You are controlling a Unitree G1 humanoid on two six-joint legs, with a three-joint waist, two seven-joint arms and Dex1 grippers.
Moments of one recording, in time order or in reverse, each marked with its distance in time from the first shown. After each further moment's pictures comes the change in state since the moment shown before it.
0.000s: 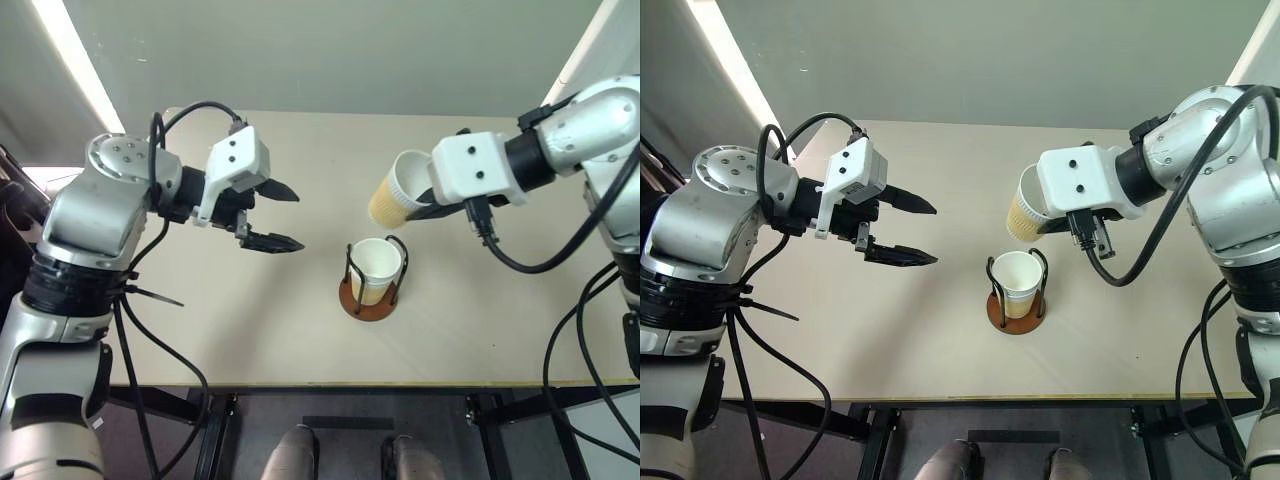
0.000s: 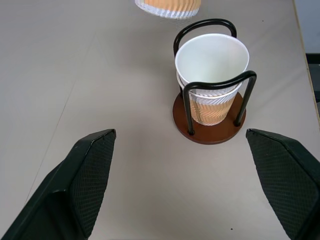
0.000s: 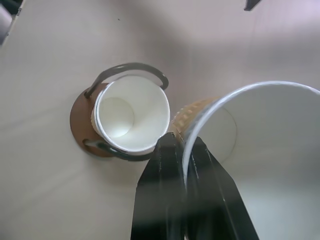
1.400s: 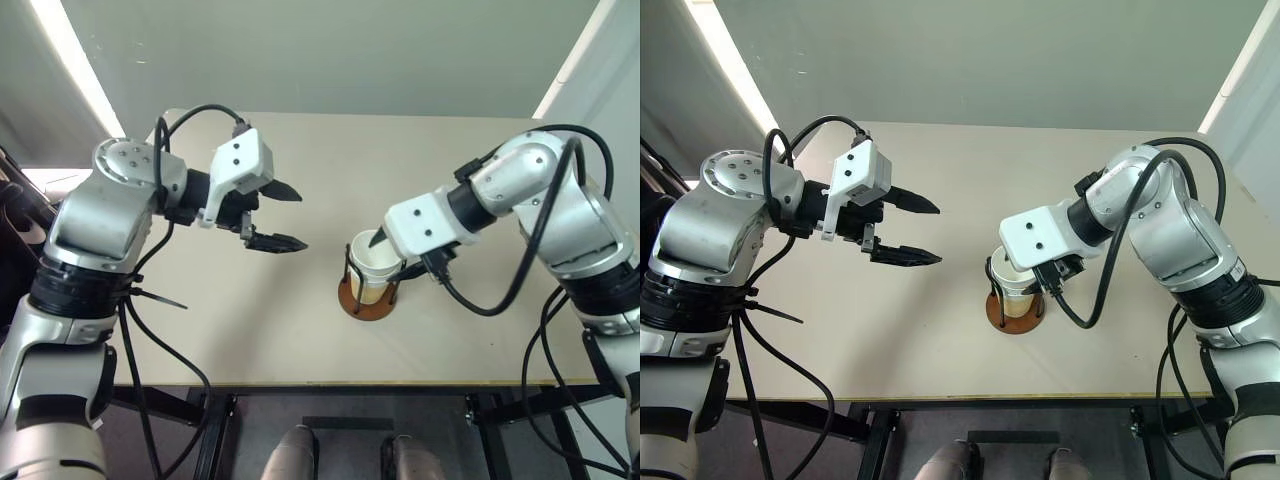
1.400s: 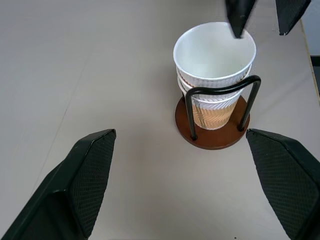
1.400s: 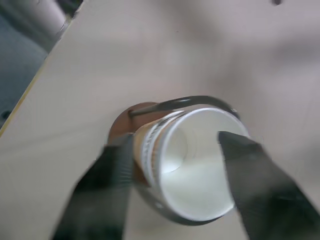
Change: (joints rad) left arm 0.011 -0.016 0.000 -0.003 0.000 -0.011 0.037; right arm 0.068 0.135 0.086 -0.022 -0.078 -0.033 0.007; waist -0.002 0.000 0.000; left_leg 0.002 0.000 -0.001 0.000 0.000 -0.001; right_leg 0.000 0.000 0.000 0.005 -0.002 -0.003
